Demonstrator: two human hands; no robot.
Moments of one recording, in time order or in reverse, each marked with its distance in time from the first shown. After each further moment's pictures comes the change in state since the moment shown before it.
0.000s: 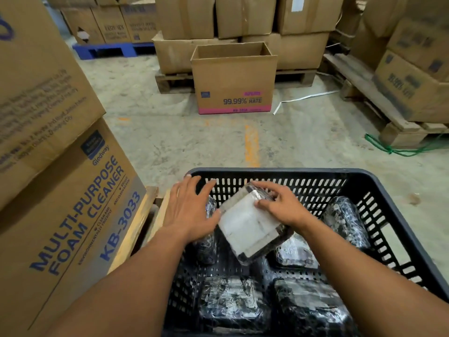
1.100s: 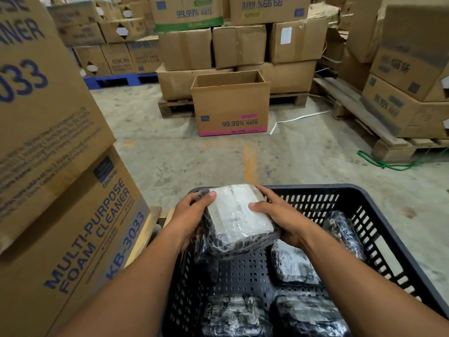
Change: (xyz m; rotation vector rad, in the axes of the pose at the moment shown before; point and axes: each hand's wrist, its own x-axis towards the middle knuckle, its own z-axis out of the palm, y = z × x) left_hand 0.012 0.010 -0.029 -1.432 -0.039 -0.536; right_hand -0.011 -0.026 -0.004 0.486 -0.146 0.113
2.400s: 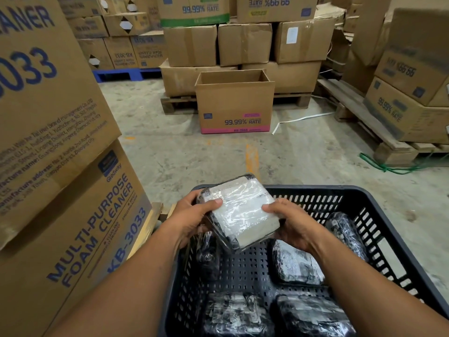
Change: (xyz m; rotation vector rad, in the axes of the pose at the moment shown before) left_hand -0.001 -0.002 -0.015 -0.079 -0.138 -0.042; right_hand -0.002 0.012 -0.011 0.091 0.066 0.015
